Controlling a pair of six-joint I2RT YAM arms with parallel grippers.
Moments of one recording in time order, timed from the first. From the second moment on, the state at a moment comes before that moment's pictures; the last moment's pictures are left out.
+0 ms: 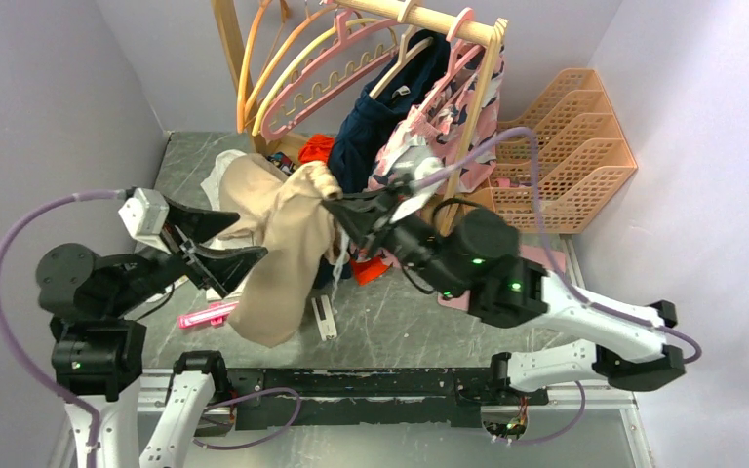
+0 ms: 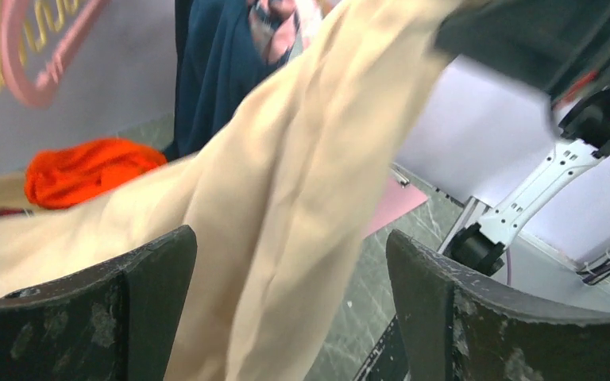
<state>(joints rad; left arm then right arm) 0.02 0.57 1.24 -0.50 0.90 -0.34 1.36 1.17 1.43 -0.03 0.40 0.00</state>
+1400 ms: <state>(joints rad) 0.01 0.50 0.78 -0.49 0.32 -0.42 1.36 0.95 0.79 -0.36 0.06 0.21</state>
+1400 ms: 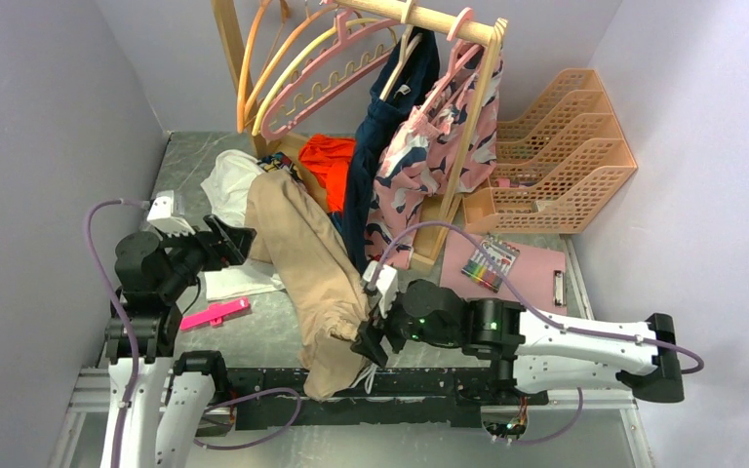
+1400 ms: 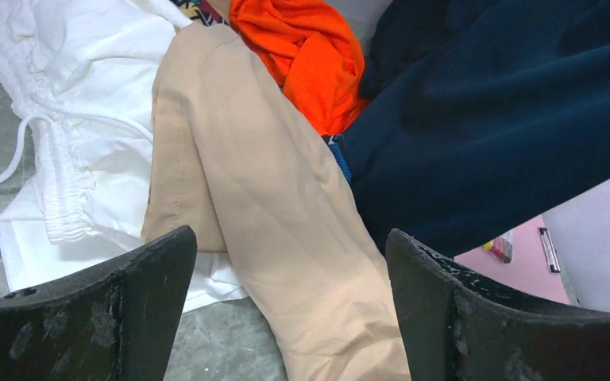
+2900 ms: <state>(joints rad) 0.01 0.50 0.71 -0.47 0.37 -0.40 1.07 1.01 0.59 -0.43 0.00 0.70</state>
